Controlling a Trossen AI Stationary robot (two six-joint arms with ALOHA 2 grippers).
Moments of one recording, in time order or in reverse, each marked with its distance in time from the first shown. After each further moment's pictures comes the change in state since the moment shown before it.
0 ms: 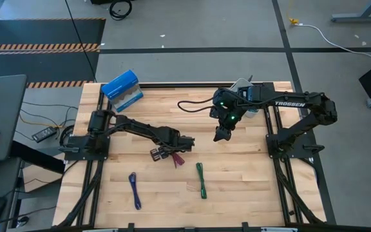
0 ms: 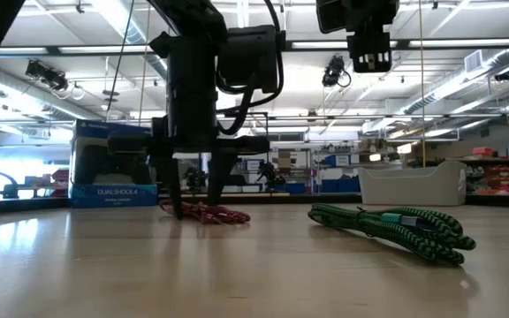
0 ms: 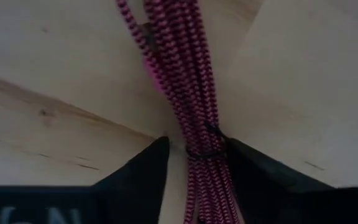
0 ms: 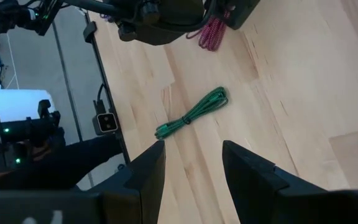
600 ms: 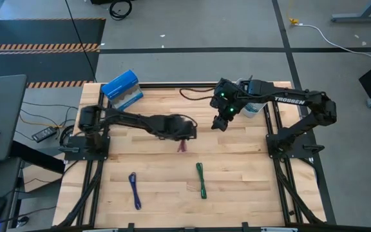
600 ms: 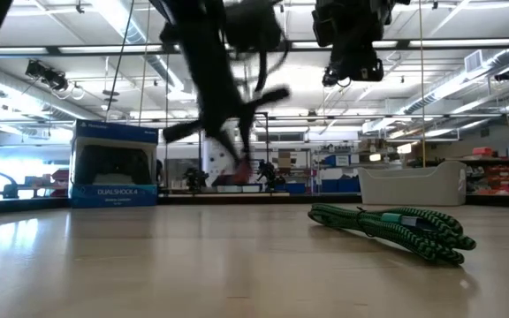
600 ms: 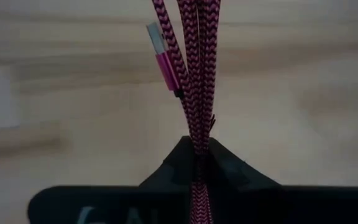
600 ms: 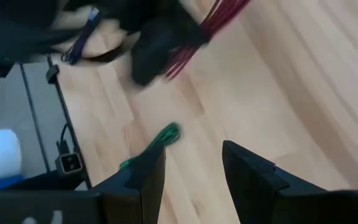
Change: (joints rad) left arm 0.055 -0.179 -0.005 0.239 -0.173 0.633; right arm -0.109 0.000 0.000 0.028 0.121 -0.038
